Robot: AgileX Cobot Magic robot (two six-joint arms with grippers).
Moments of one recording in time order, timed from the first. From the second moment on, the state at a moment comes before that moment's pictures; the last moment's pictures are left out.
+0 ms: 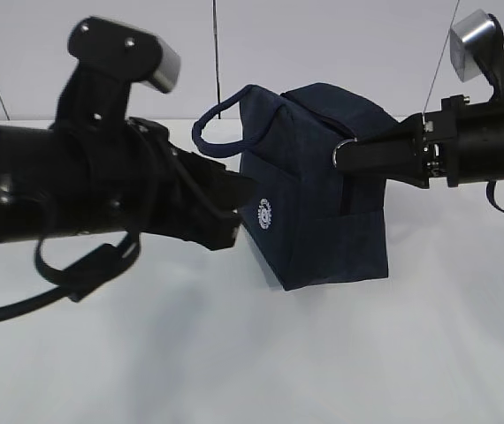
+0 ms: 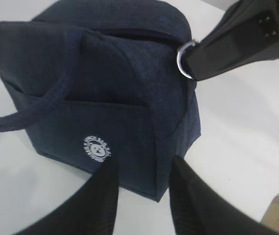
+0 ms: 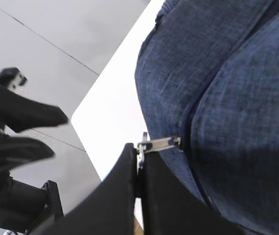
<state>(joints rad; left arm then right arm) -0.88 1.42 -0.79 -0.40 -0.09 0.26 0.01 1.65 -0.93 1.51 1.14 -1.41</state>
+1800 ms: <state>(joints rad) -0.96 1.81 -0.97 -0.49 -0.42 0.17 0.01 1.65 -0.93 1.56 1.14 -1.35</state>
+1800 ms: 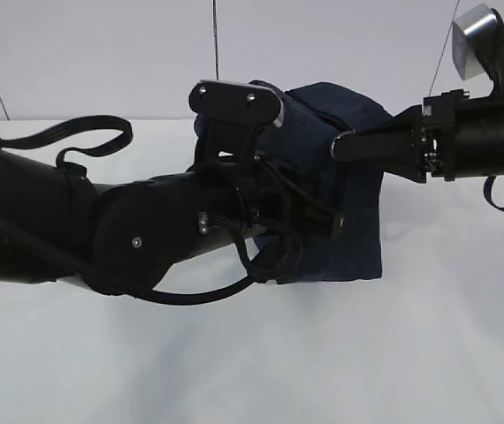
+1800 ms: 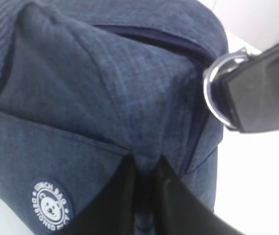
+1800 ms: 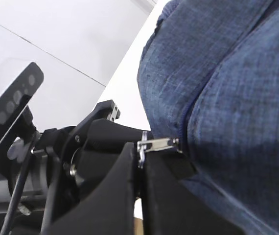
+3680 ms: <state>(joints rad) -0.96 1.81 -0.92 -0.47 -0.29 0.17 0.02 1.70 -1.15 1.53 1.14 -1.24</state>
